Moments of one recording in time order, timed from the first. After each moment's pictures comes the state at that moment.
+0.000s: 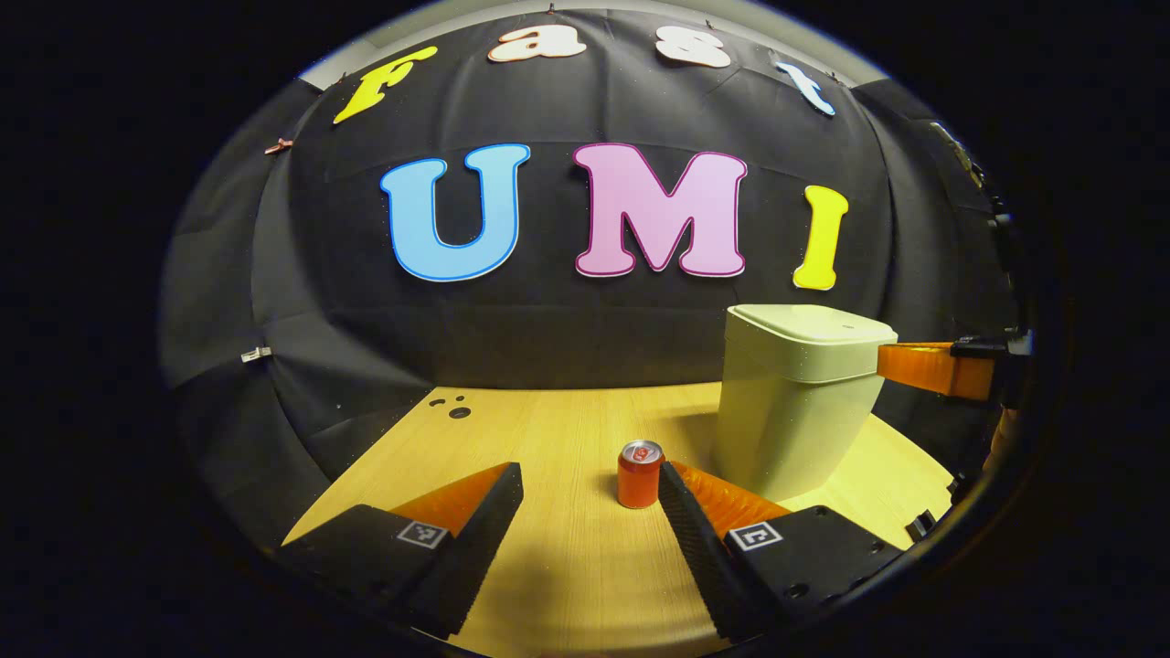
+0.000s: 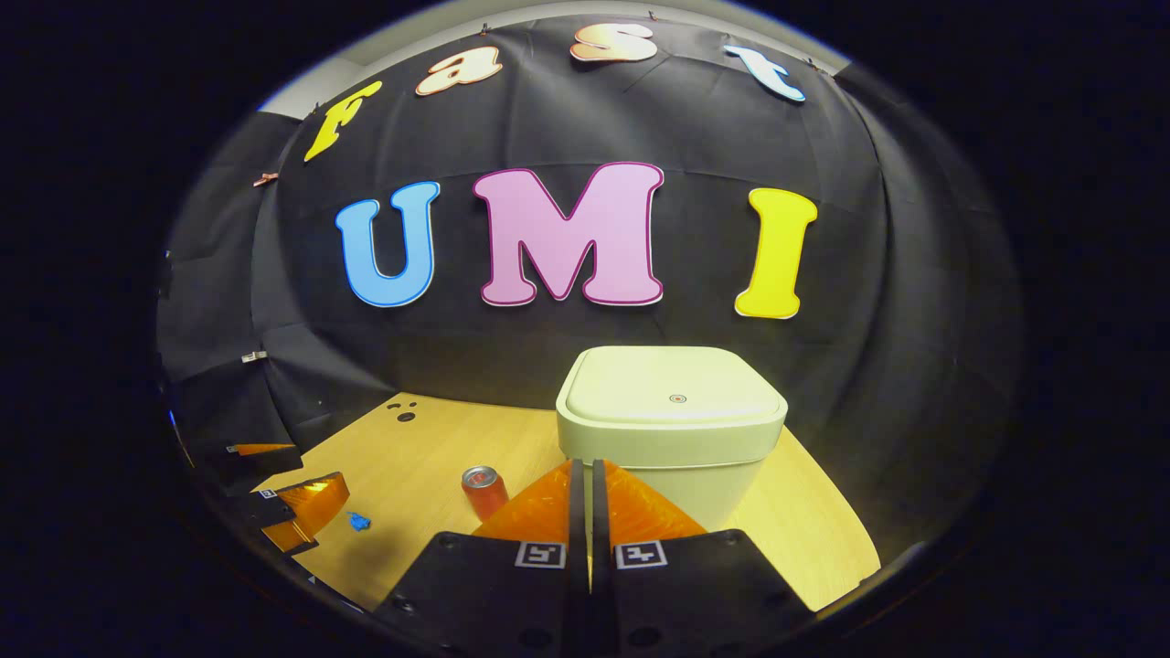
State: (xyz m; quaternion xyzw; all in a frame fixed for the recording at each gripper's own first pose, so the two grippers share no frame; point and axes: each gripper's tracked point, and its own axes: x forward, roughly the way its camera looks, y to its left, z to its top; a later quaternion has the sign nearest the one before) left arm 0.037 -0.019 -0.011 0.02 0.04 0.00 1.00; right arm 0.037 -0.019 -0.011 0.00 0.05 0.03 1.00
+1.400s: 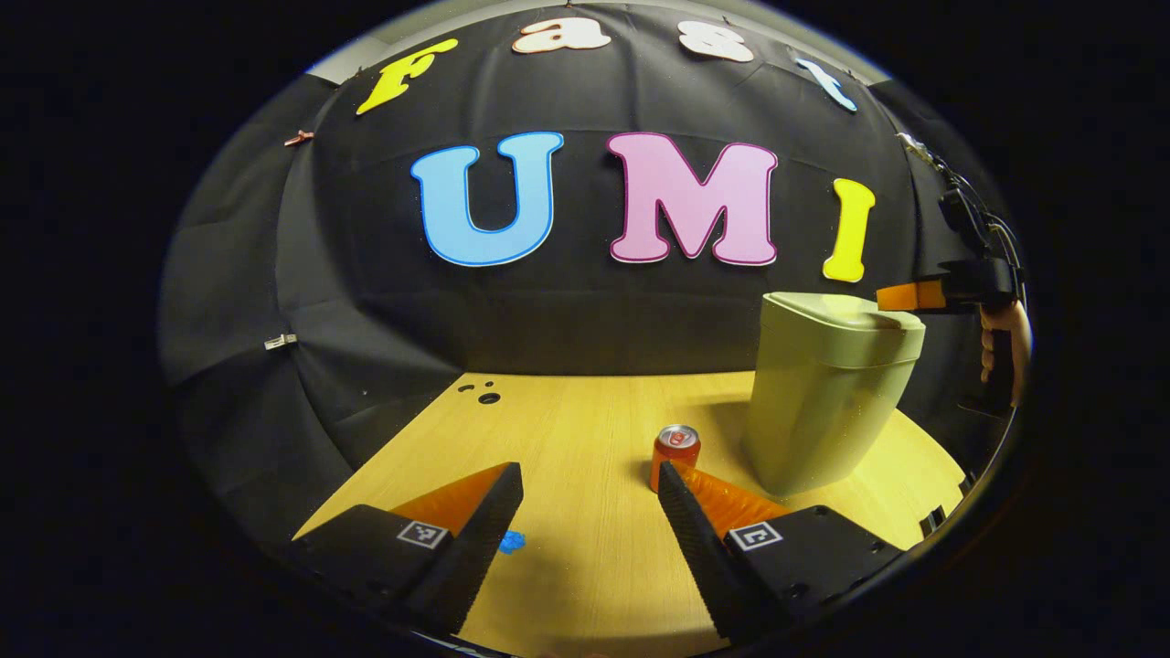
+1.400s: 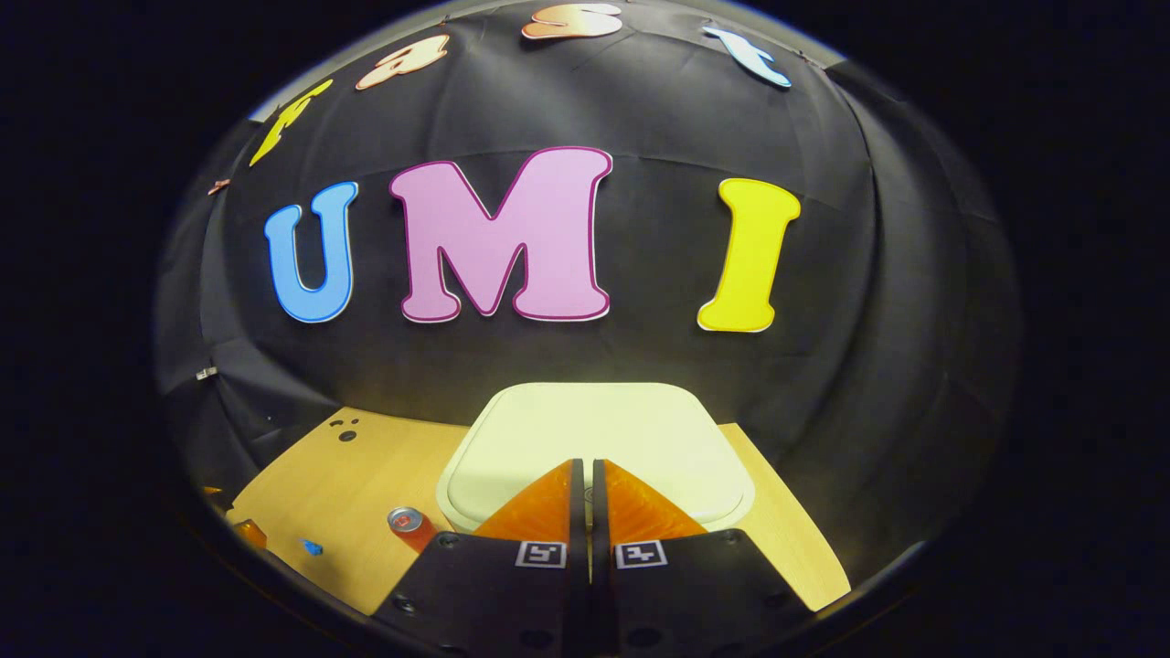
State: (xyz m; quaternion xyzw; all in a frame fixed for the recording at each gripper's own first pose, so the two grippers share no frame) left arm 0.030 0.016 -0.024 0.02 0.06 0.05 1.00; right arm 0.136 -0.078 0.024 -0.01 0.06 -0.02 1.00
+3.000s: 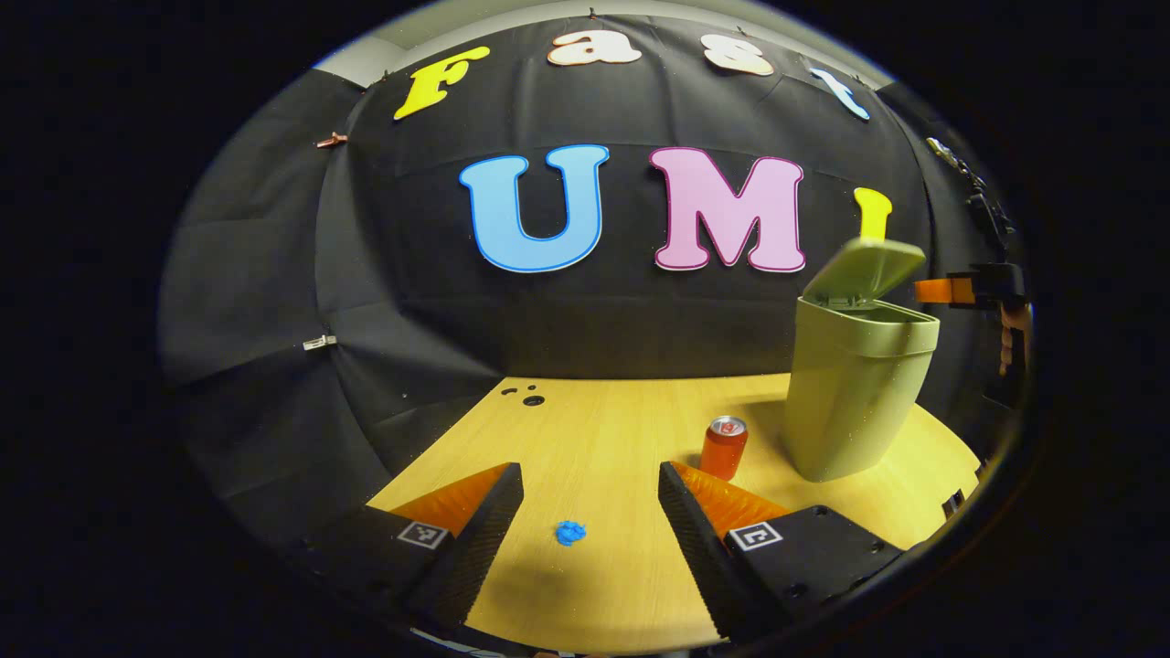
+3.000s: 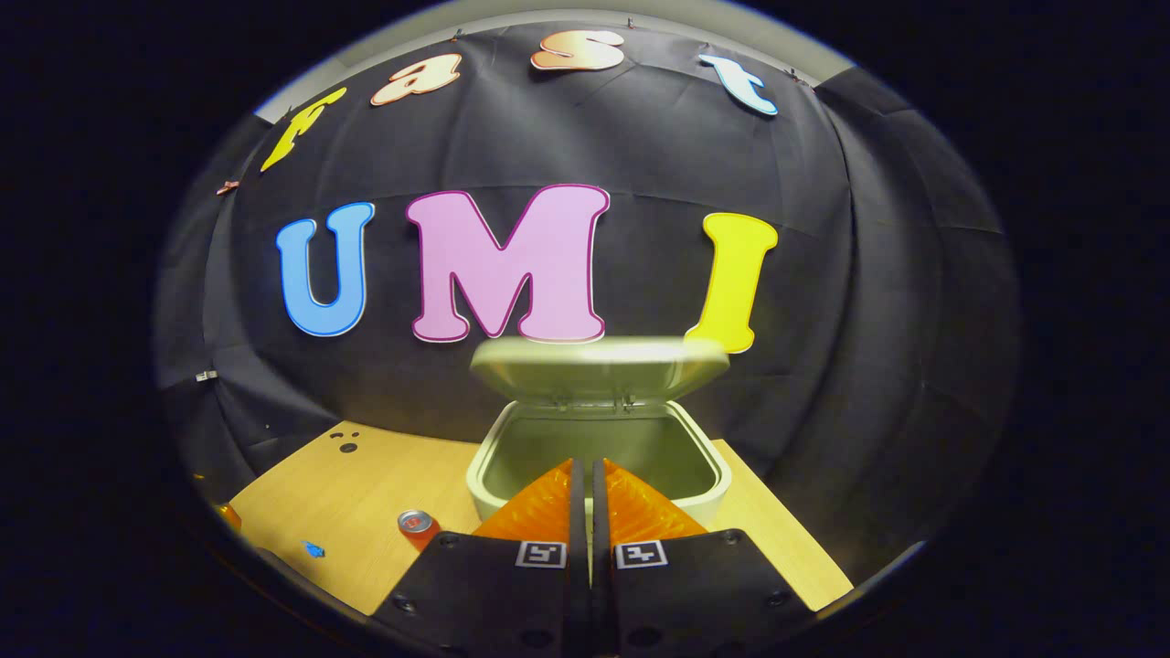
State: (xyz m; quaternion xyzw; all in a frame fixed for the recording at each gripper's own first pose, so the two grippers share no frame) left arm -0.015 0.084 -0.039 0.02 0.04 0.08 1.00; right arm 0.077 -0.061 0.038 -0.01 0.00 -0.03 1.00
